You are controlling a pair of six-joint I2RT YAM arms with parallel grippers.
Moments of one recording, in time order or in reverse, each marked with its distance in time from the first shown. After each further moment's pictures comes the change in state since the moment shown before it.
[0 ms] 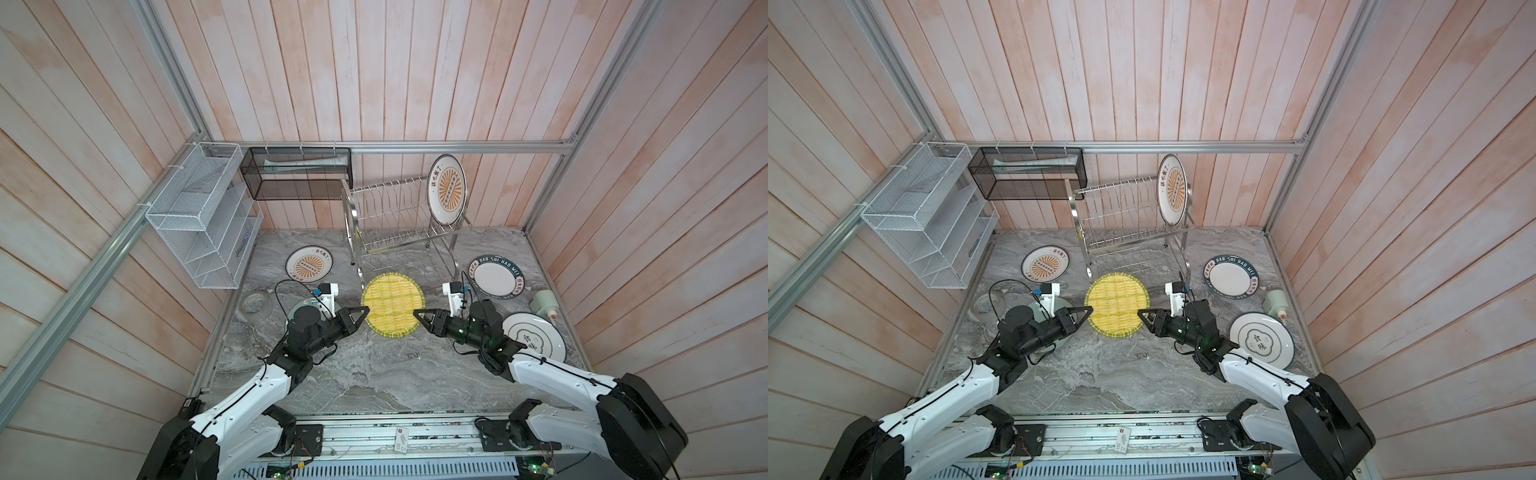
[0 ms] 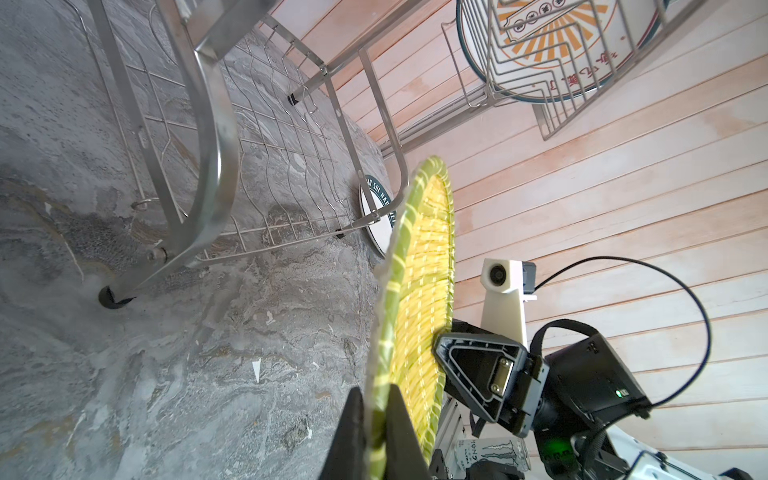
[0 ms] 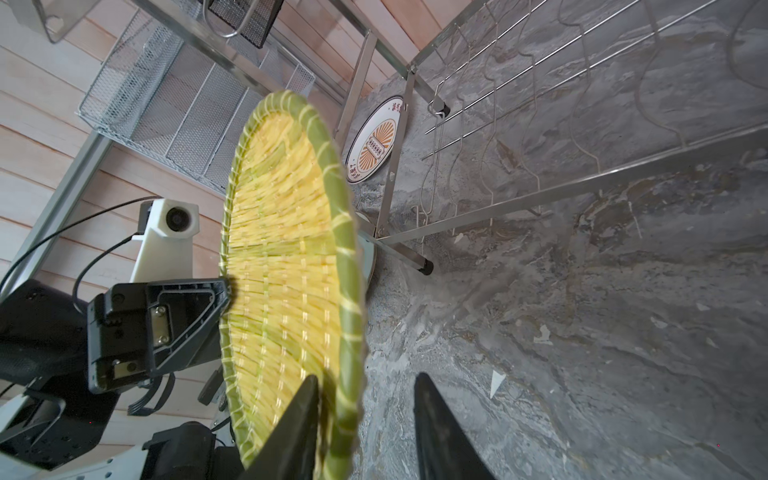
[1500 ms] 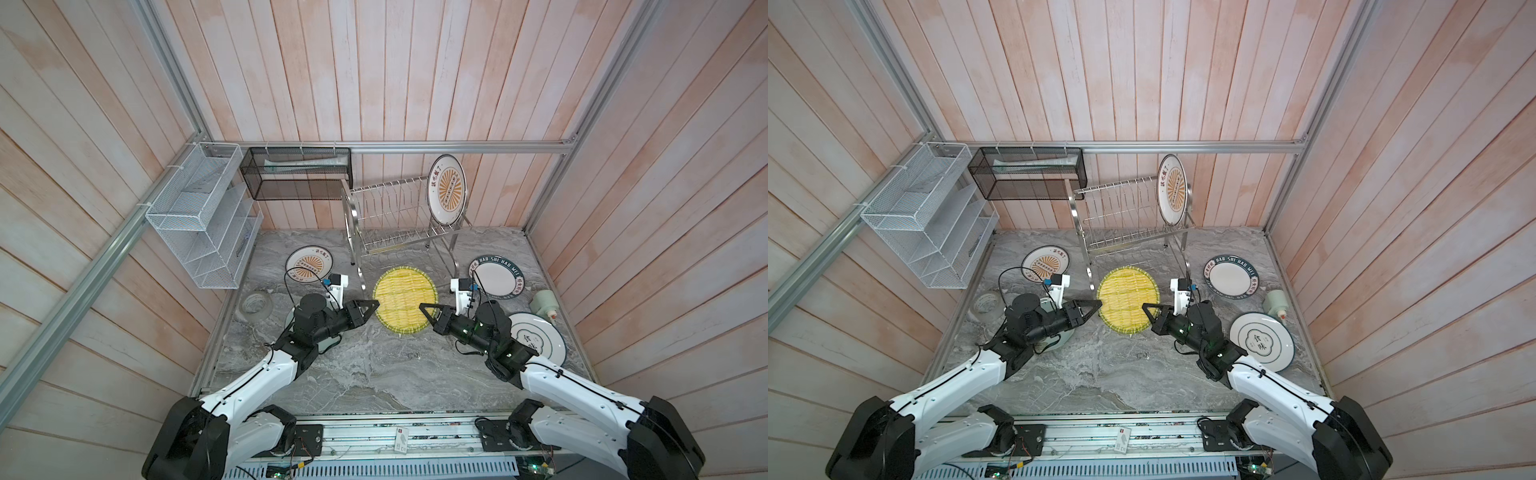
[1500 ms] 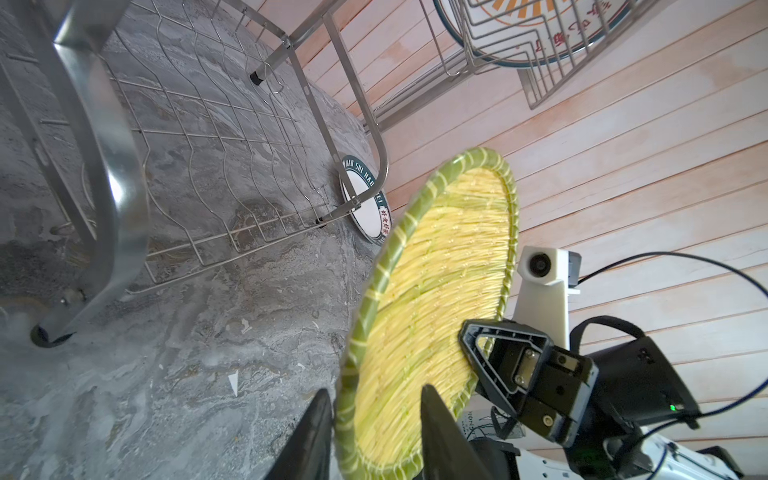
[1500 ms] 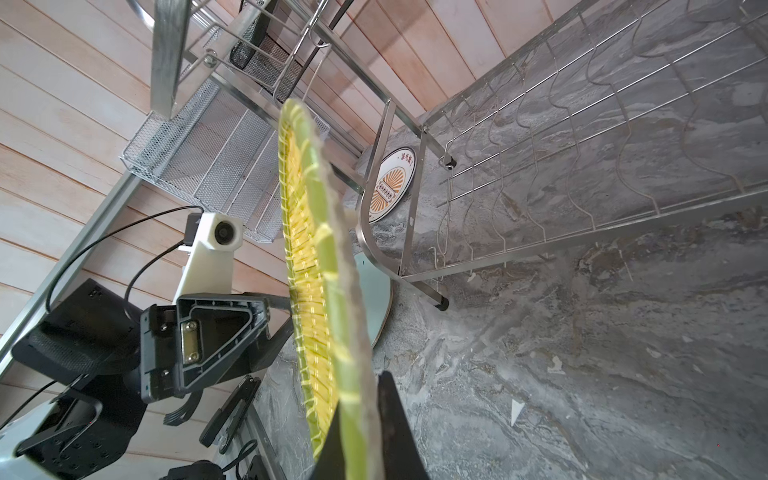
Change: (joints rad) left arm 0.002 0.116 0.121 -0.029 0.097 0.076; right arm 0.060 -0.158 0.033 -0.111 0.174 0.008
